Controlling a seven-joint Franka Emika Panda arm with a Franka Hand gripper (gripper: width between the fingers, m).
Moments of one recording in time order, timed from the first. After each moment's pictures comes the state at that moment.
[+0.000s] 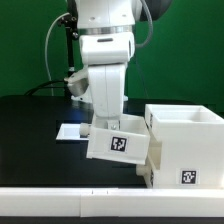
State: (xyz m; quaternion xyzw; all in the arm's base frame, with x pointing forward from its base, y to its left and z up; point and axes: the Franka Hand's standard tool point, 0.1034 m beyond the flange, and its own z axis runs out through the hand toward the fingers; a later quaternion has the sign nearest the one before) arm 0.551 -0.015 0.080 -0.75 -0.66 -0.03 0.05
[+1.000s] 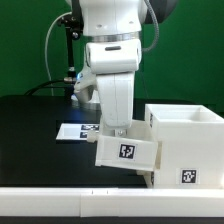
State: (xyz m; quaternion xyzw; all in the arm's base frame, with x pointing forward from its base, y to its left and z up) arm 0.542 0.000 0.064 -0.74 -0.67 -0.02 0.06
